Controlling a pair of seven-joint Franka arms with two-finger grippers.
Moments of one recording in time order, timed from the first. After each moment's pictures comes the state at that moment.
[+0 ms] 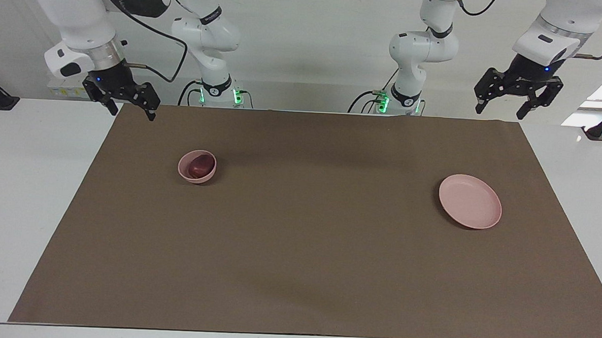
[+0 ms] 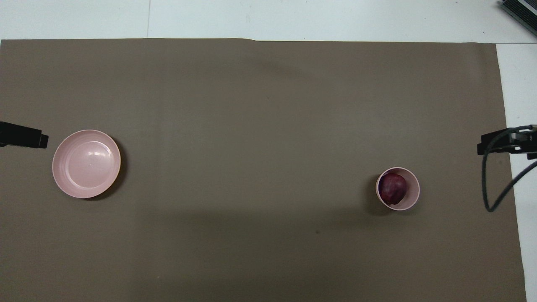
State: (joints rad) left arm 0.01 -0.05 -0.08 -1.47 -0.03 1.48 0.11; right arm -0.11 -0.06 0.04 -1.61 -0.03 1.52 0.04
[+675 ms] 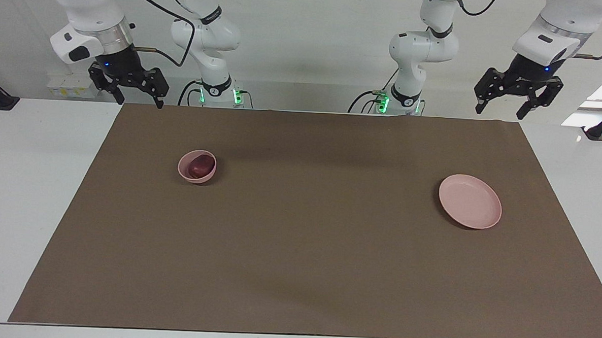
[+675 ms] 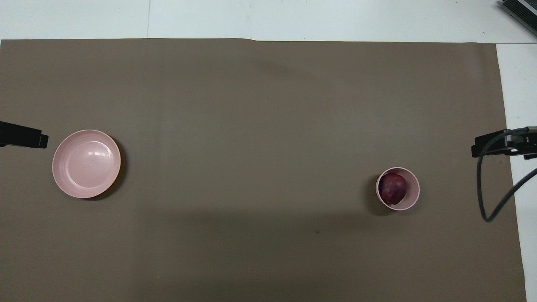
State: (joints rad) left arm 0.01 -0.05 -0.08 -1.47 -0.03 1.48 0.11; right arm -0.02 -0.05 0.01 -1.58 -0.03 1.49 0.05
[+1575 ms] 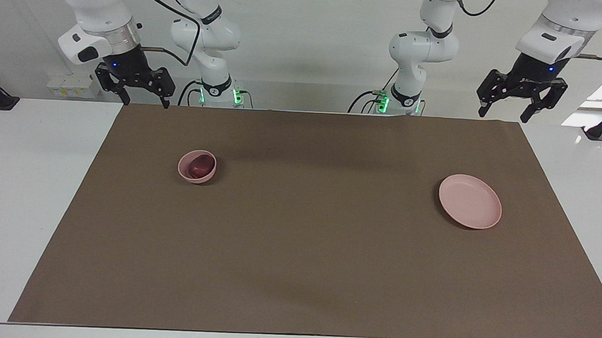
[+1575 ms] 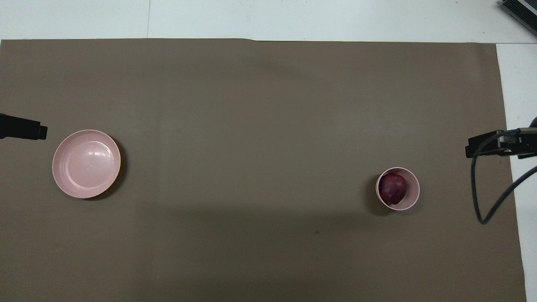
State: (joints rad) left arm 0.01 -0.04 -0.08 -1.47 -0.03 1.52 0.11; right arm 0.00 -0.05 0.00 -1.58 -0.03 1.49 0.05
